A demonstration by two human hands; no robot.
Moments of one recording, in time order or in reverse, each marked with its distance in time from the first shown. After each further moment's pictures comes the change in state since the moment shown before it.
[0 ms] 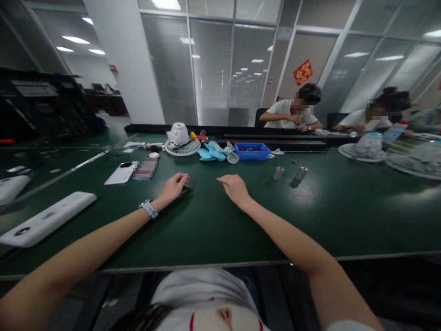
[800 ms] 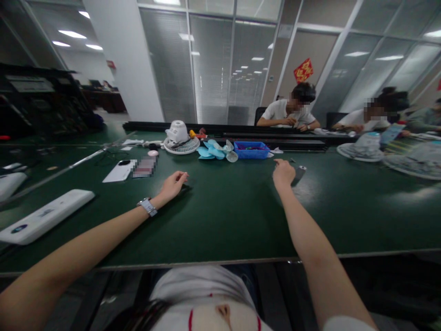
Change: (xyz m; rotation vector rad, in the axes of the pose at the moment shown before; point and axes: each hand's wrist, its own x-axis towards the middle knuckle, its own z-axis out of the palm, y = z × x) left_hand 0.002 -0.003 0.002 0.006 0.008 -0.008; right_hand -0.020 0.149 -0.077 -0.518 0.374 0.668
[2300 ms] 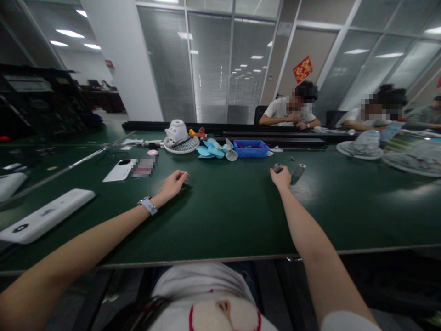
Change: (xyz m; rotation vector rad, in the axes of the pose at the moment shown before) left_hand -0.002 0.003 -0.002 -0.005 -0.023 0.008; right_hand -0.005 0.027 0.039 0.252 -0.148 0.403
